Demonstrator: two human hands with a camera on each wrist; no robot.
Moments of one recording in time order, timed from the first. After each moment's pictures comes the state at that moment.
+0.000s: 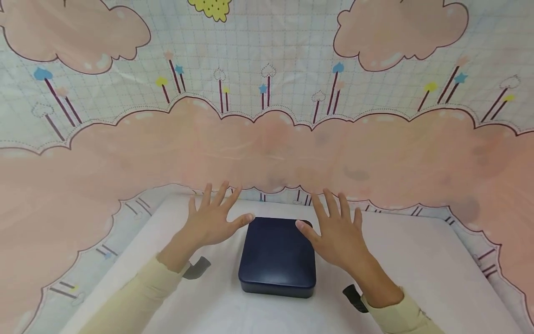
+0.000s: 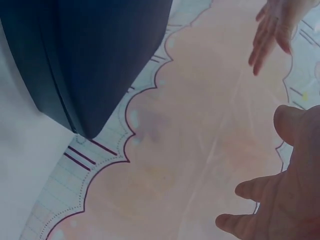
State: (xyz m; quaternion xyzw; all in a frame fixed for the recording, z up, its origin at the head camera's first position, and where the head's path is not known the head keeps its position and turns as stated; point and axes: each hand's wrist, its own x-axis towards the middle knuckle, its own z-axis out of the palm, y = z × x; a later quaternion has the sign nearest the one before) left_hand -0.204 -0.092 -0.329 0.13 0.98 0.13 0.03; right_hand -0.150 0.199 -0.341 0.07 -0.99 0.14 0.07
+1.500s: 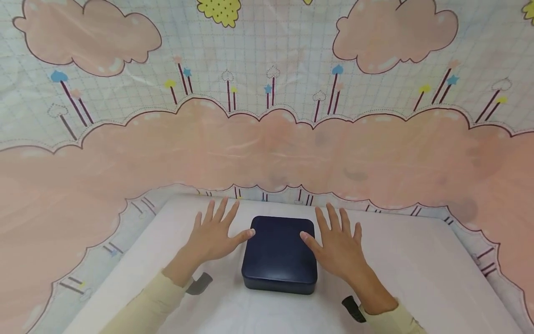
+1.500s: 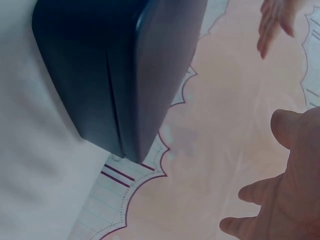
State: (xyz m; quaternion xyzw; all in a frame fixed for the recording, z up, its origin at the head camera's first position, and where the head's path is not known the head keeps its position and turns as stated) left_hand -0.181 -0.107 -0.369 0.12 0.98 0.15 0.02; right_hand -0.131 0.193 -0.380 0.04 -0.98 0.16 0.06
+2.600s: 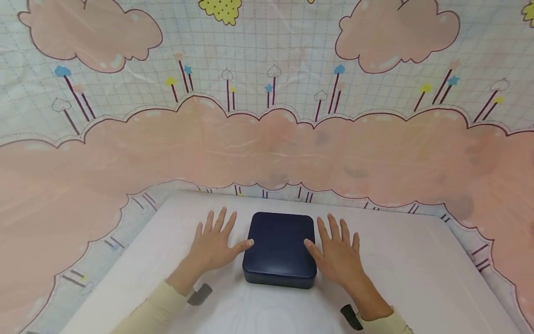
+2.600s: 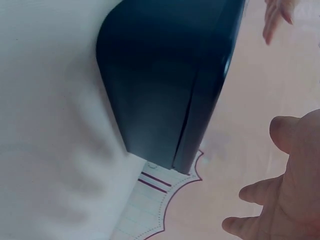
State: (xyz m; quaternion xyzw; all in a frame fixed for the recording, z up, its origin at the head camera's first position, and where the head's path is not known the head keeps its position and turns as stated) left_hand -0.172 -0.111 -0.400 0.11 0.98 0.16 0.04; right_hand -0.124 0.199 -0.409 0.03 -0.98 0.17 0.04
